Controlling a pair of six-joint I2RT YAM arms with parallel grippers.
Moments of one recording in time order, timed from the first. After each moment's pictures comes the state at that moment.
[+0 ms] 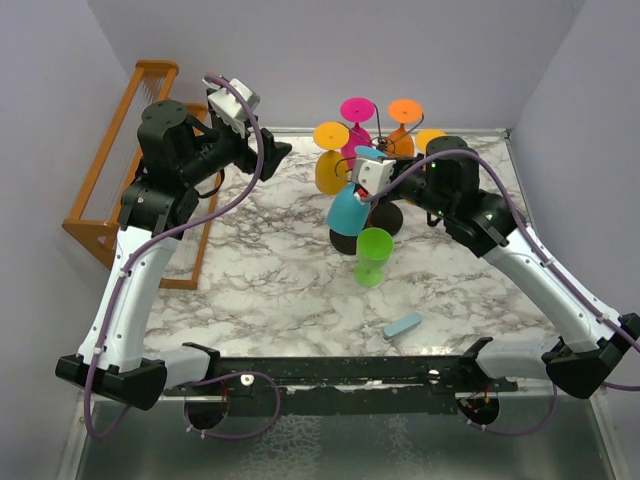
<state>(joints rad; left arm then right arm) -0.29 1.23 1.63 -0.48 0.48 0.13 0.69 1.26 1.44 -0.46 -0.03 -1.06</state>
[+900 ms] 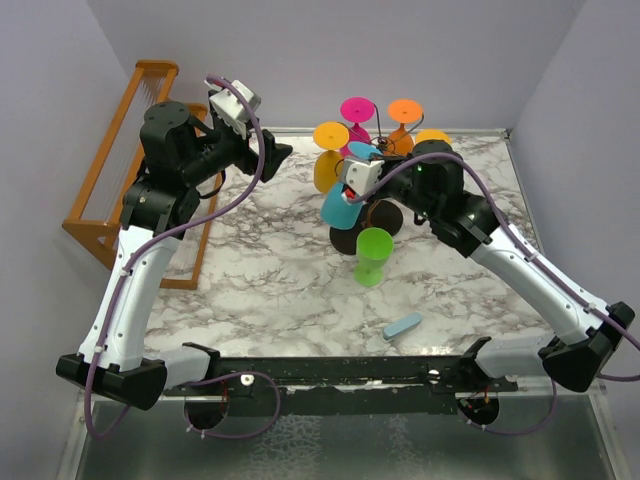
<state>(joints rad) -0.29 1.23 1.61 -0.47 0.49 0.13 0.72 1.29 1.39 -0.33 0.05 -1.09</state>
